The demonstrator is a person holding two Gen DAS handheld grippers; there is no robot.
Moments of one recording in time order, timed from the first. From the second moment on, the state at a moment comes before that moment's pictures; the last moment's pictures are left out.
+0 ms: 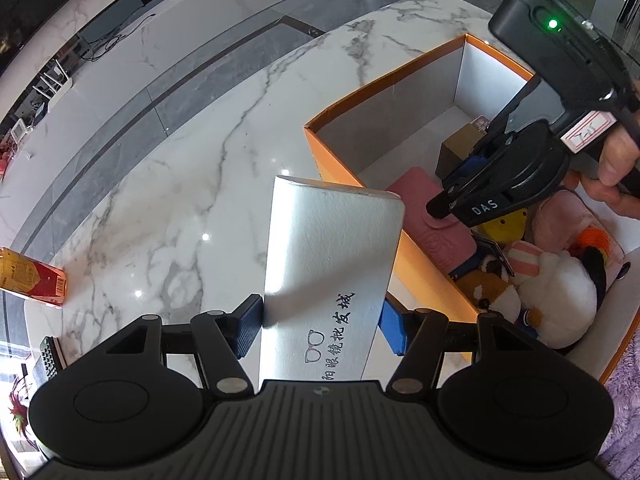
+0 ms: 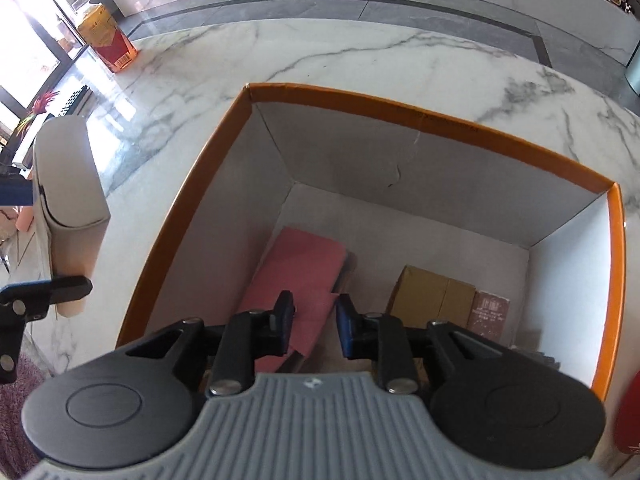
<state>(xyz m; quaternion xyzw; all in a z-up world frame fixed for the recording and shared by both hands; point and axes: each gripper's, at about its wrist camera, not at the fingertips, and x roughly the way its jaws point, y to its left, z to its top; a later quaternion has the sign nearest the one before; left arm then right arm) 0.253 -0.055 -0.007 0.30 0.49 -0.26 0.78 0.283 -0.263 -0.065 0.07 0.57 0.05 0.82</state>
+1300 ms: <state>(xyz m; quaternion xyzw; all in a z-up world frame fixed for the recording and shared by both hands) 0.241 -0.194 0.007 0.40 0.37 -0.35 0.76 0.186 -0.330 0.048 -0.06 0.47 0.07 0.88</state>
